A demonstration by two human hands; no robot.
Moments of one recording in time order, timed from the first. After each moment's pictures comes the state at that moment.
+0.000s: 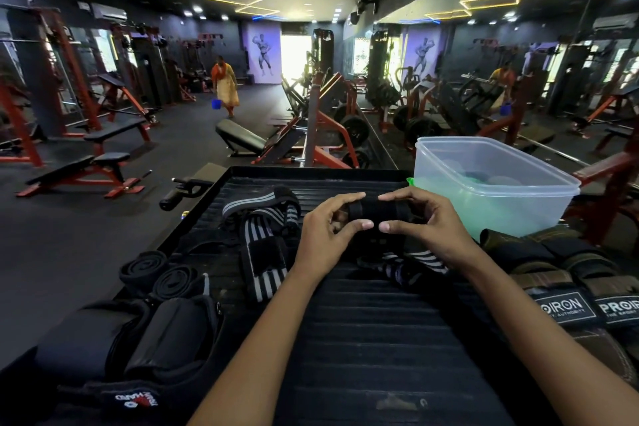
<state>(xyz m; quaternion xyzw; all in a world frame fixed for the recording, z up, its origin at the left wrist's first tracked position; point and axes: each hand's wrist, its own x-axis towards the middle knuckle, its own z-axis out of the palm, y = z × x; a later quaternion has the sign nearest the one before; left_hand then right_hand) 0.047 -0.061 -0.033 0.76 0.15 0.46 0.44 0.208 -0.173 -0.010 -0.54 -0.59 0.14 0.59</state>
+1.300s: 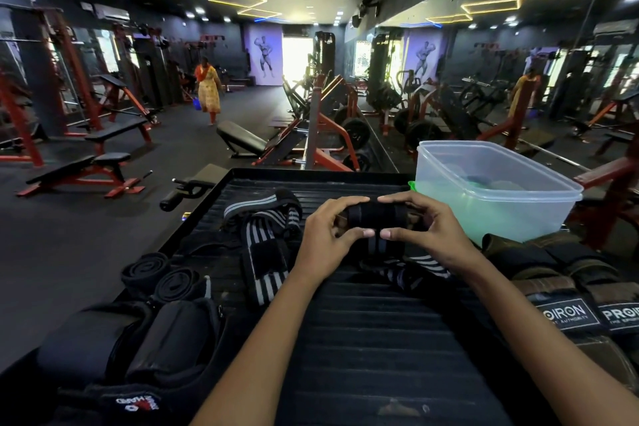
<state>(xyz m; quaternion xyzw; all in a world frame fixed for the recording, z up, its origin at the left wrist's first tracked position) 0.047 -0.056 -0.035 0.77 0.13 0.45 0.43 0.209 -0.173 -0.012 -0.52 -0.61 0.17 0.58</state>
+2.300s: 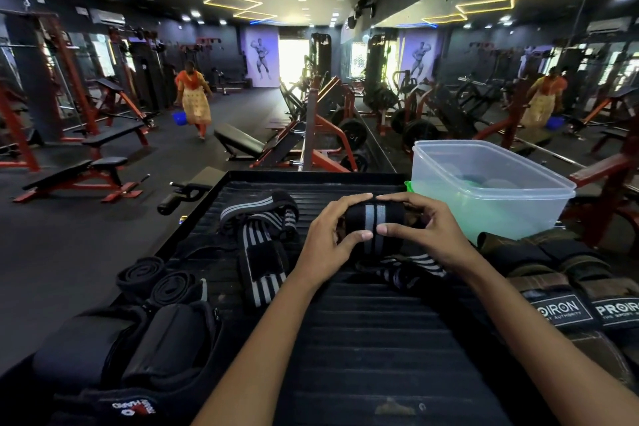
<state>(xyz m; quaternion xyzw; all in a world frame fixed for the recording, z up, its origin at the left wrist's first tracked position) 0.048 -0.058 -0.037 0.80 0.09 0.41 0.43 0.208 -0.175 -0.010 -0.53 -0.59 0.14 0.58</state>
